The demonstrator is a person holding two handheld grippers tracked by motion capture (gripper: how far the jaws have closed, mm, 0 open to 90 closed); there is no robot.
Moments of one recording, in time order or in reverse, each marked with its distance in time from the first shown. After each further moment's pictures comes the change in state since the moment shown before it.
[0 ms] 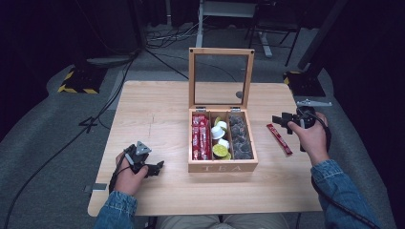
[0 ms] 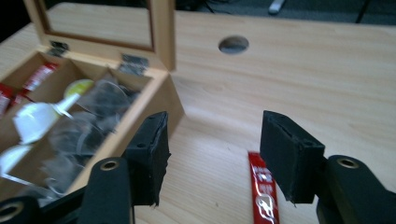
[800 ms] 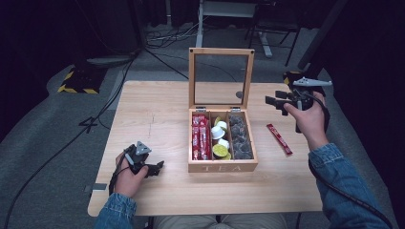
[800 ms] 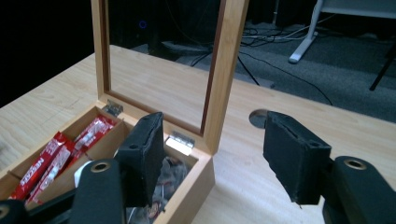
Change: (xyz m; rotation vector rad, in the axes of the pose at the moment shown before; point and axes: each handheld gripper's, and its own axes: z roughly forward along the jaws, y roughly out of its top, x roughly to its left) left arm 0.000 0.000 0.000 0.000 0.001 -0.003; right arm 0.032 0.068 -0.009 -0.109 0.078 -0.118
